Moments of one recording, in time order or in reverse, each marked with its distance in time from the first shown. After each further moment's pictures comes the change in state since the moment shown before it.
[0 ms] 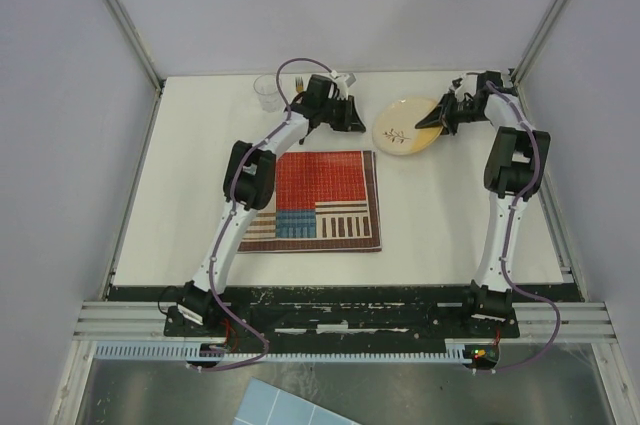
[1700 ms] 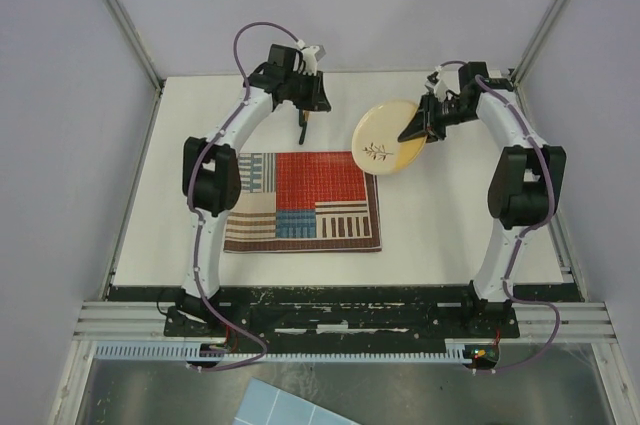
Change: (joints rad) left arm 0.105 -0.399 -0.228 -0.271 -0.093 0.212; right arm 0.143 -0.471 -0.334 -0.125 0.050 -0.130
